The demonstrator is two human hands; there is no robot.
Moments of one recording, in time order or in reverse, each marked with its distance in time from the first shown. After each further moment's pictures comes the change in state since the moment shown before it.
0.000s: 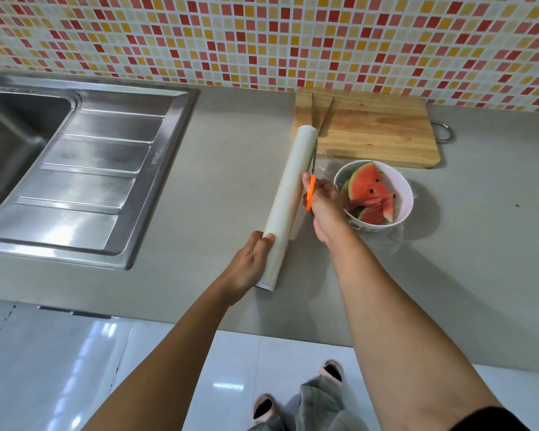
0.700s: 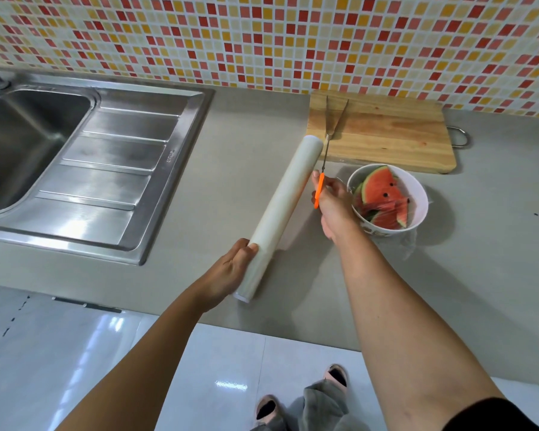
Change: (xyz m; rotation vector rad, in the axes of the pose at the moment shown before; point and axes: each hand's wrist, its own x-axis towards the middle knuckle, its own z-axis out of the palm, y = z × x) left_hand -0.020 -0.025 -0.043 0.126 -0.037 0.029; right_hand 0.002 -0.004 0.010 -0.100 0.009 -0.001
